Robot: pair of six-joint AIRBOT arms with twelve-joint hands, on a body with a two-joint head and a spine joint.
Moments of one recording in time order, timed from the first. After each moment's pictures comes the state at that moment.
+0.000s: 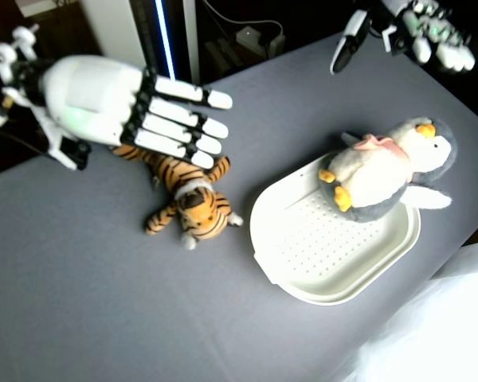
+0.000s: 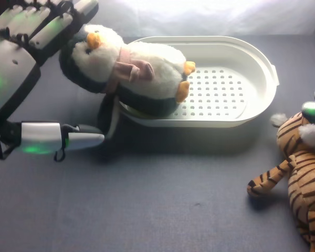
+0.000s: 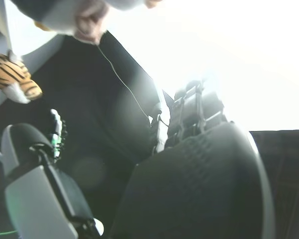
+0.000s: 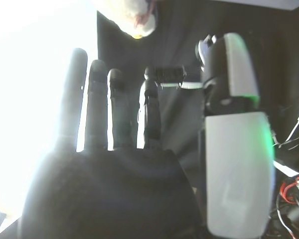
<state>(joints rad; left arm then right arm) 1.00 -0.68 0.86 -0.26 -1.27 1.05 -1.47 -0.66 0.88 -0.02 1.34 -0.62</state>
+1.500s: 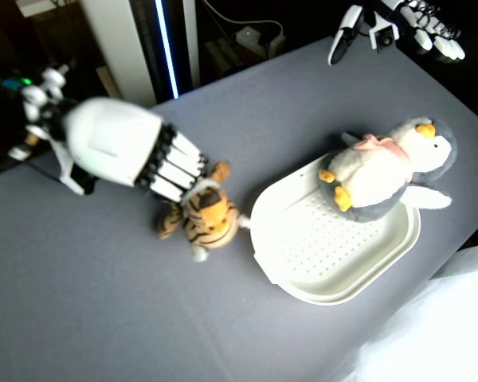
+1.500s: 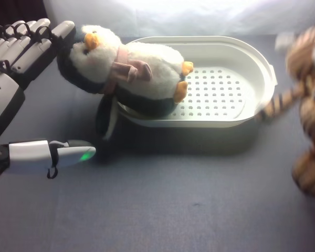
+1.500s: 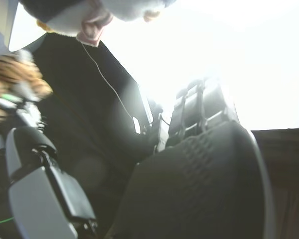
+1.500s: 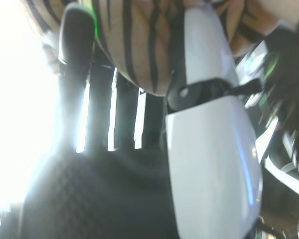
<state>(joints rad) 1.13 -0.71 0.85 -0.36 -1.39 0.99 -1.24 -0.76 0.99 0.10 1.40 -0.73</state>
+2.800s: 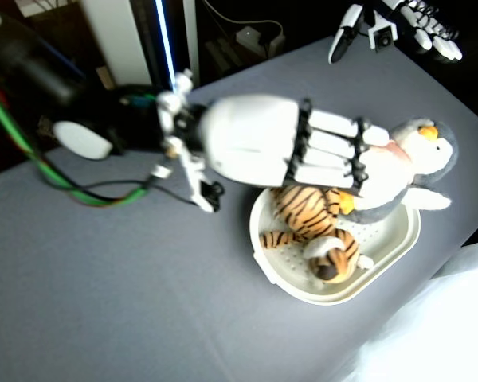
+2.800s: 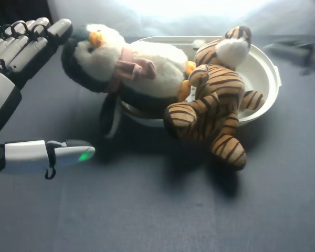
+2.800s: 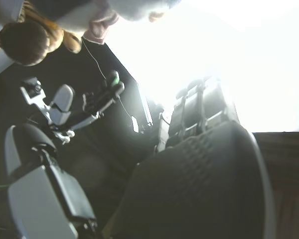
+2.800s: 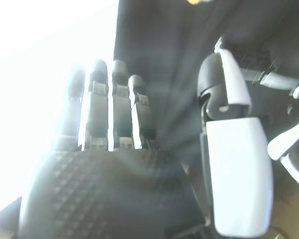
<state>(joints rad) 1.14 -0.71 0.86 -0.33 -1.41 0.91 -0.87 -0.94 1.19 0.06 1.19 -0.62</state>
